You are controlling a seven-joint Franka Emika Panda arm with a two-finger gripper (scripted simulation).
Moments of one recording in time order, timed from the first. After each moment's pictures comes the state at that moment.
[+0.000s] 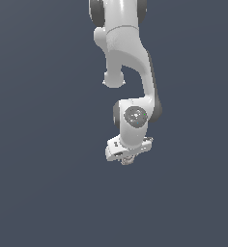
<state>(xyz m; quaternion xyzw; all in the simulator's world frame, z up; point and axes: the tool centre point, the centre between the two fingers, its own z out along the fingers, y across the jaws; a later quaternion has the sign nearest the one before) 0.056 0.064 0.048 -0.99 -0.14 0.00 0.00</state>
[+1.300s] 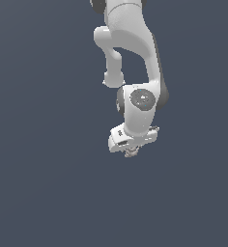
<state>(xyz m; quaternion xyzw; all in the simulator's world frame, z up) 0.040 0.077 0.099 -0.99 -0.14 0.00 0.00</state>
